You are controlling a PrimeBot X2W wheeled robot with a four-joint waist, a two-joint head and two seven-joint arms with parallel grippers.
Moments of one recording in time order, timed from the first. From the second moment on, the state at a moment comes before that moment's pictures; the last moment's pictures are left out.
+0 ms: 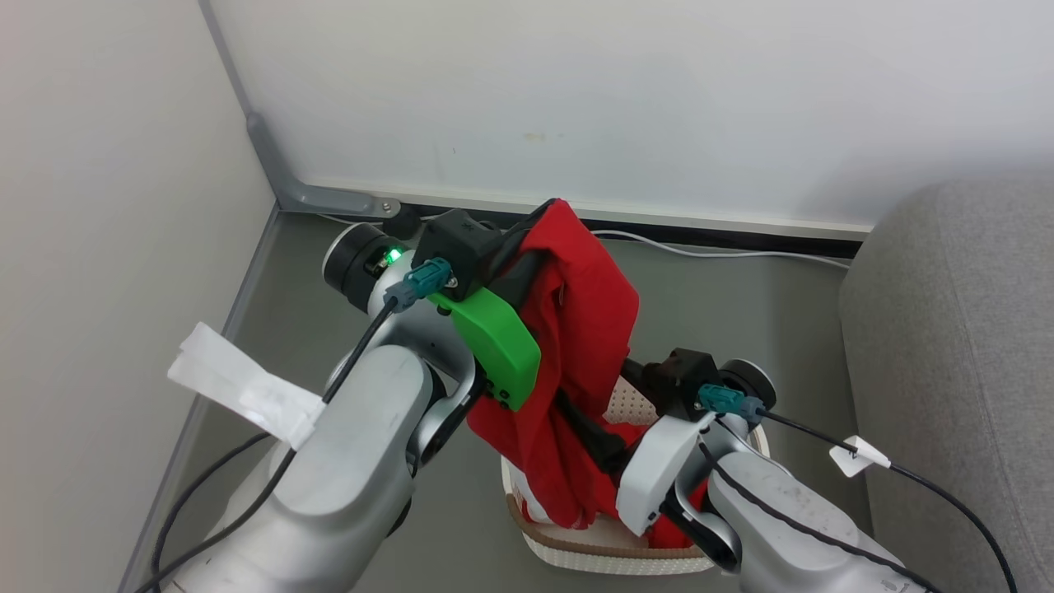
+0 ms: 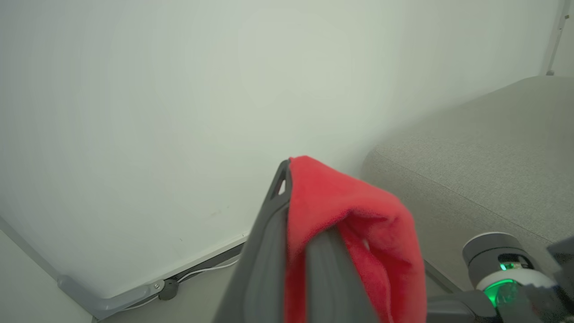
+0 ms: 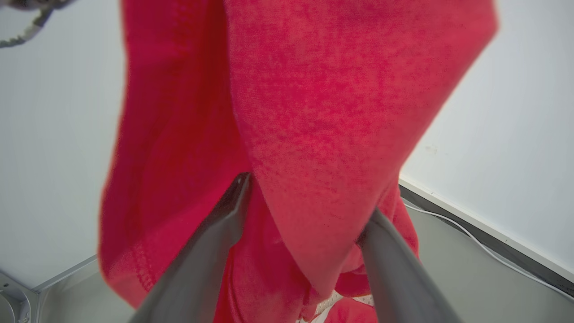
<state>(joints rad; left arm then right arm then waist) -0.64 0.04 -0.74 0.33 -0.44 -0.10 -0.05 -0.38 -0.06 0.76 0.57 0.34 0.12 -0.25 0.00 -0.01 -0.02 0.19</state>
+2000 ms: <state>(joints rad) -0.31 0.08 -0.70 0.25 -0.53 -0.04 -0.20 -0.38 -0.29 0.44 0.27 0.44 0.05 -0.24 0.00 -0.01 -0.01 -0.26</state>
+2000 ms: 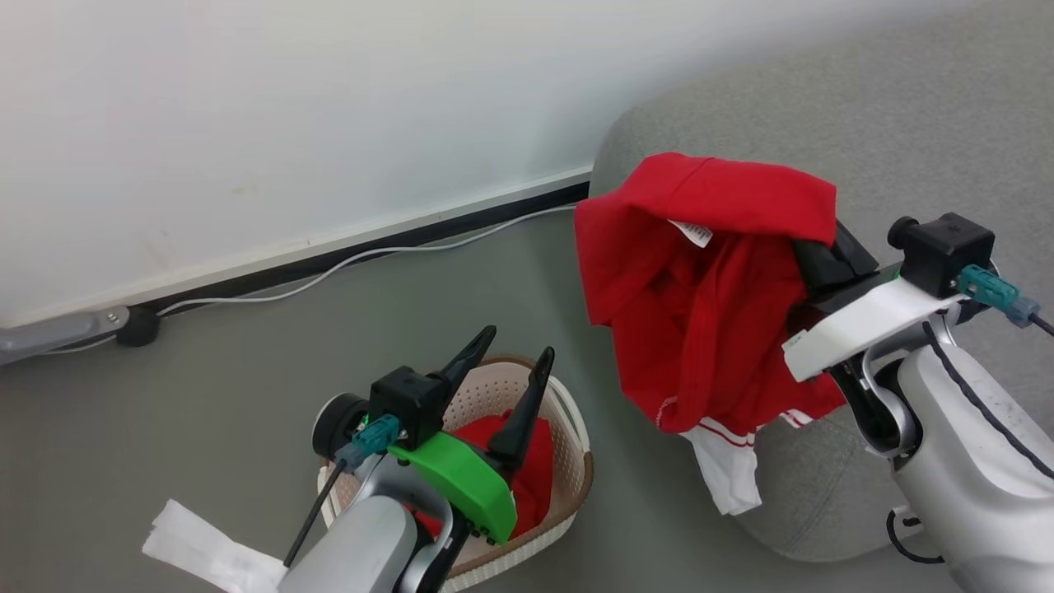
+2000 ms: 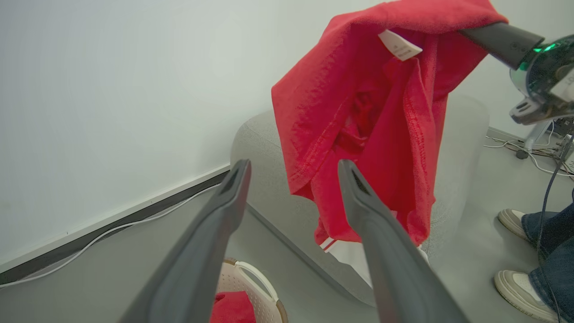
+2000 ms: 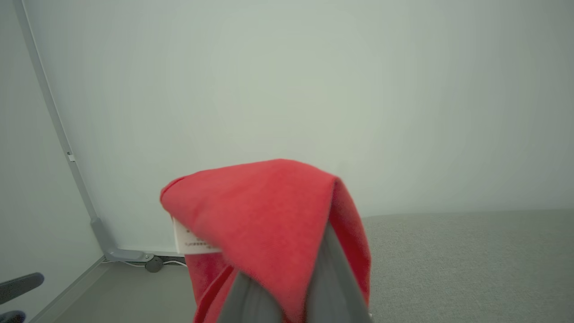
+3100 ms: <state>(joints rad) -0.50 0.11 -0.72 0.06 -0.41 -0.03 -0.11 -0.94 -0.39 0.15 0.28 0.65 0.03 -0.05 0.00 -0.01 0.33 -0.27</state>
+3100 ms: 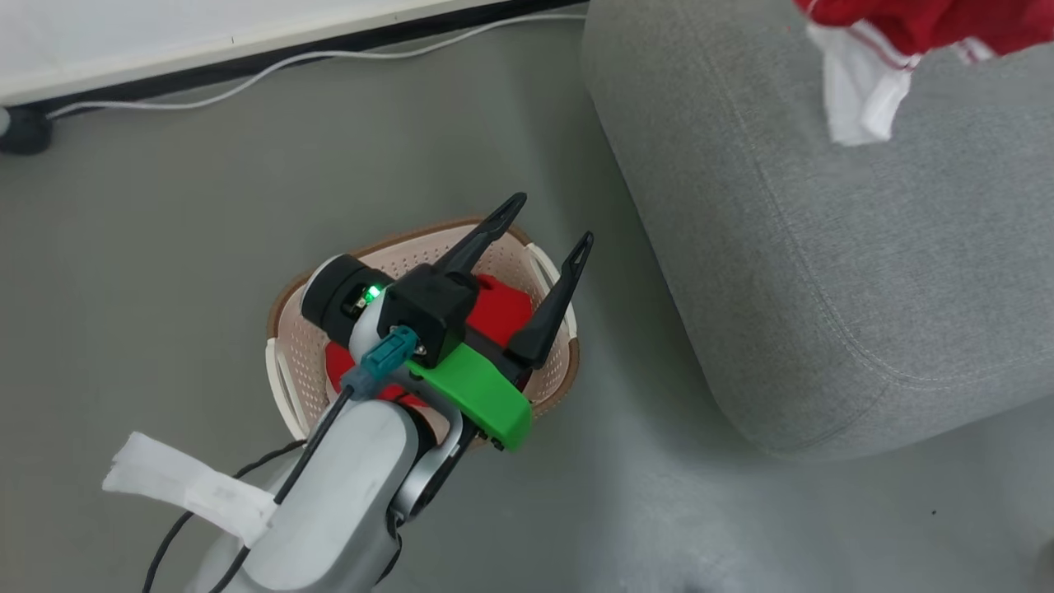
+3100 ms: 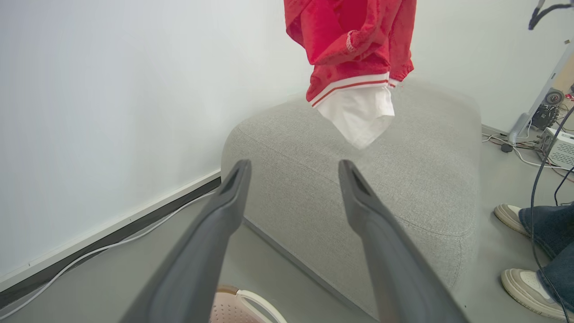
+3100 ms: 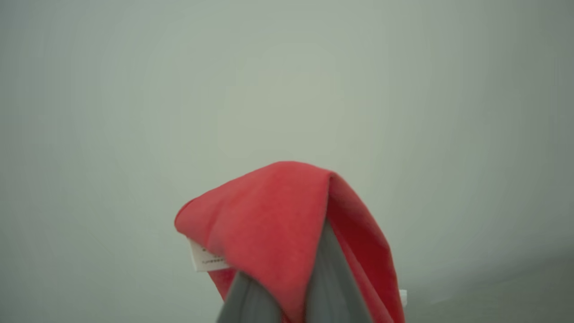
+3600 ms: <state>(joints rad) -0.54 0.15 -0.71 -0.02 -0.40 -0.03 -0.06 -1.12 -0.53 0.08 0.43 0.61 -0.03 0.00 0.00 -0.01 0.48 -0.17</state>
